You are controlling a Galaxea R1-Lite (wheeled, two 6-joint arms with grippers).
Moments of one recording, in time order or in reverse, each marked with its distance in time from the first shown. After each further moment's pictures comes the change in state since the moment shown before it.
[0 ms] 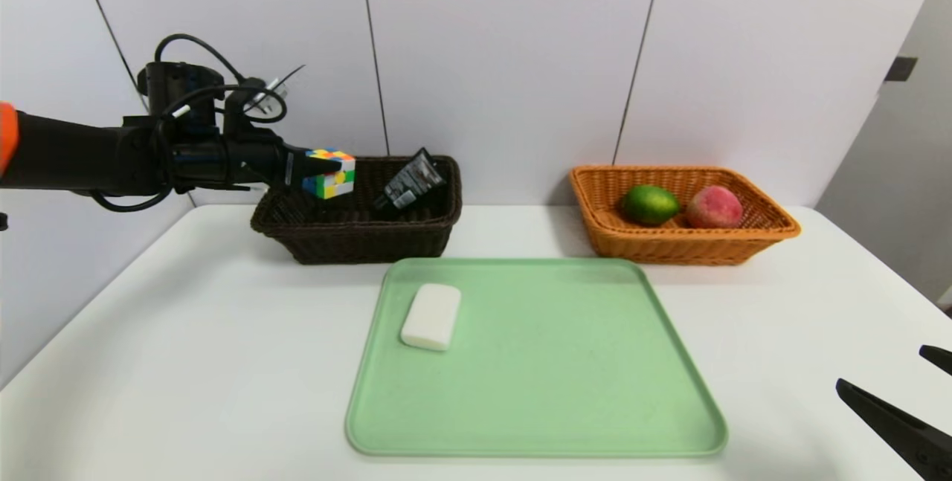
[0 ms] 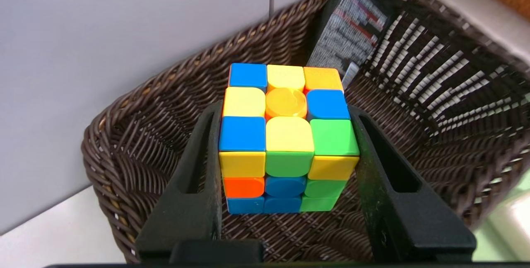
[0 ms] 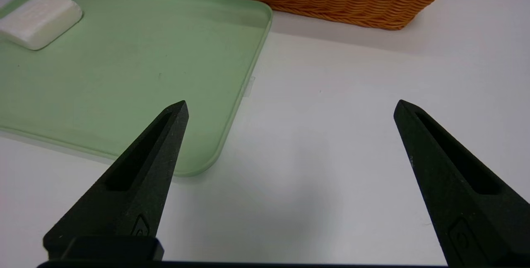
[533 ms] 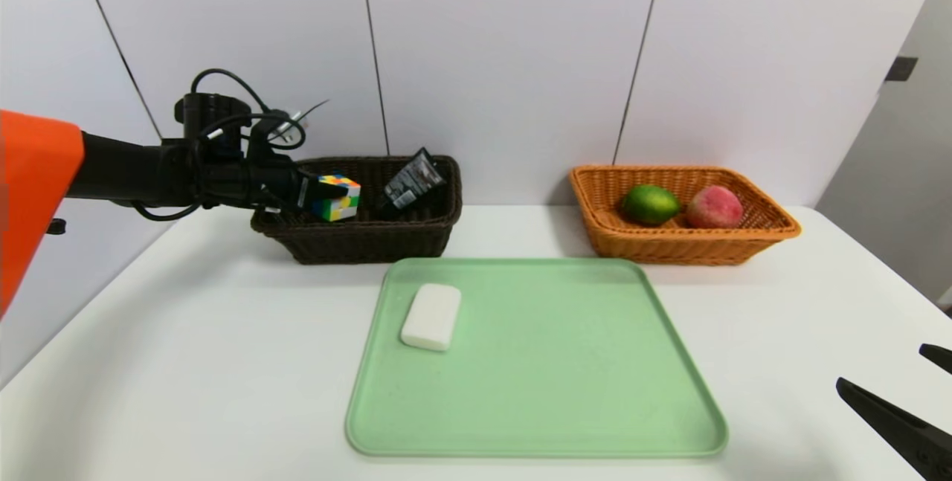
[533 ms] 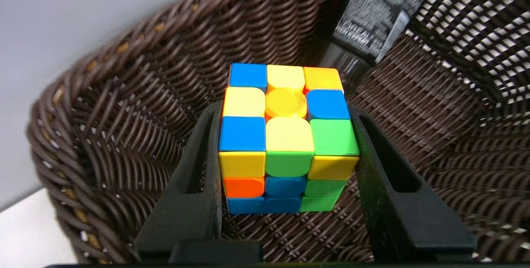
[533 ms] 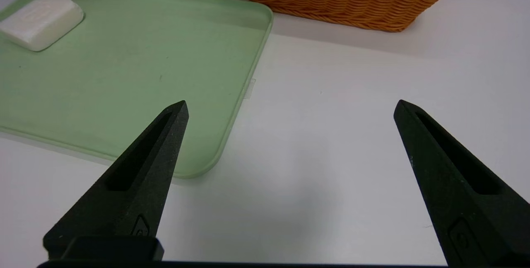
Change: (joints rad) left arm 0.001 0.121 -0.063 0.052 0.024 0.057; right arm 0.000 0.000 -0.001 -0.001 0.002 0.000
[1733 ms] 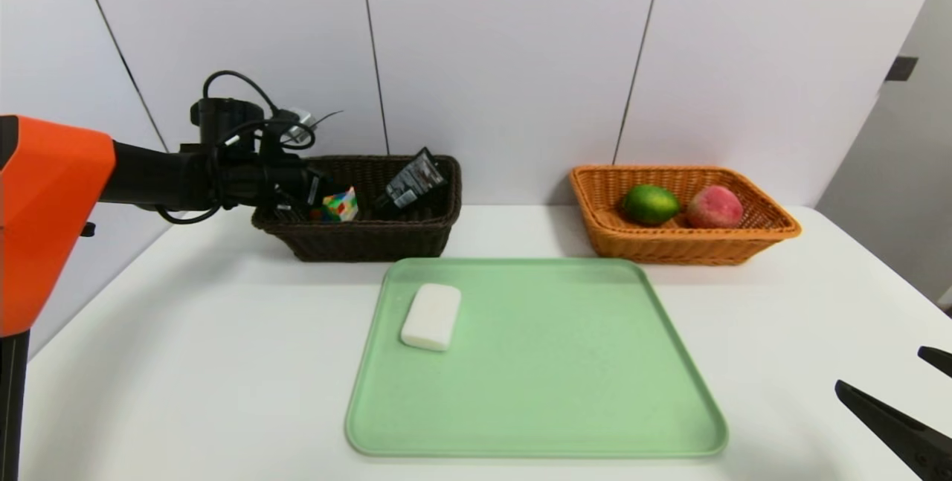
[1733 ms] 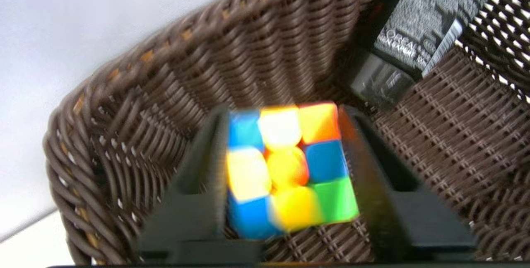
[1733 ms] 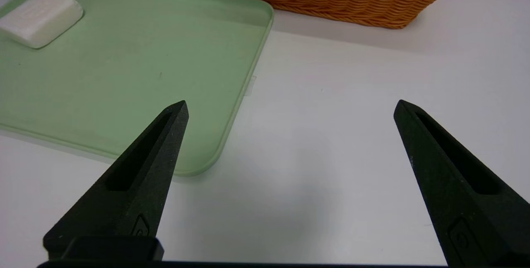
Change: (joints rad) left arm -0.014 0.060 -0.049 -0.076 0.070 0.009; right arm 0.001 0.001 0.004 0.001 0.001 0.000
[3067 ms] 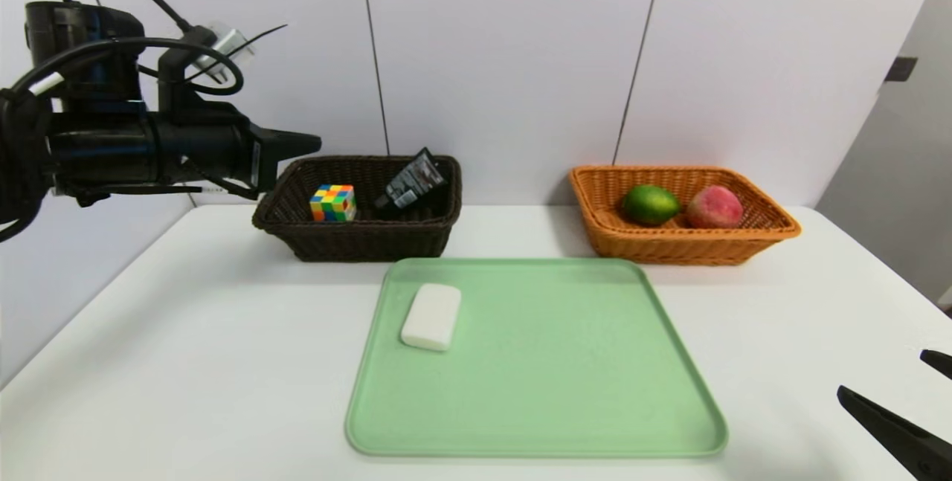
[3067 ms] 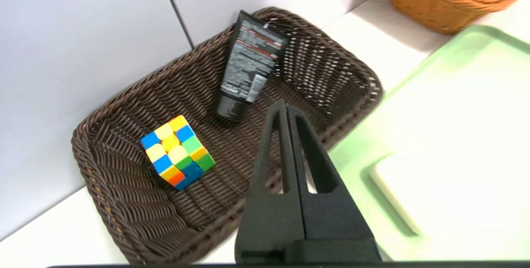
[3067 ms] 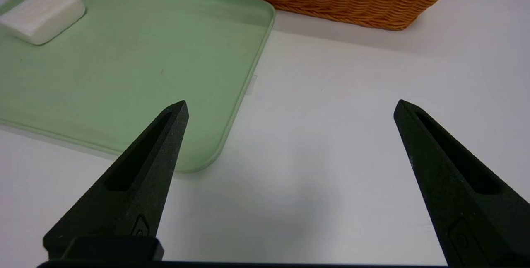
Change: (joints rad) left arm -0.102 -0.596 0.441 0.005 -0.029 -0.038; right arm 0.000 -0.020 0.007 0.009 0.003 -0.011
